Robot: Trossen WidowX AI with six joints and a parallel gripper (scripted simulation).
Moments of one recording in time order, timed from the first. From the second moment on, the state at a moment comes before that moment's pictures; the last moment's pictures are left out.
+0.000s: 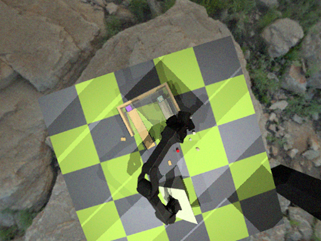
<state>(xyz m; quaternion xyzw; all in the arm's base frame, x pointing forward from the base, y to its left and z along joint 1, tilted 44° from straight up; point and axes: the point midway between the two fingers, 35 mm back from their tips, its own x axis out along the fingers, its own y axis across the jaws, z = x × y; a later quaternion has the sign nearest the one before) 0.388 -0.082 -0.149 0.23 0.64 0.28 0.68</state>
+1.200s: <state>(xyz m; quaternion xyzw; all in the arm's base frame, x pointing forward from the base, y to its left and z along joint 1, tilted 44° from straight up) 0.357 -0.084 -0.152 0.23 0.63 0.28 0.69</state>
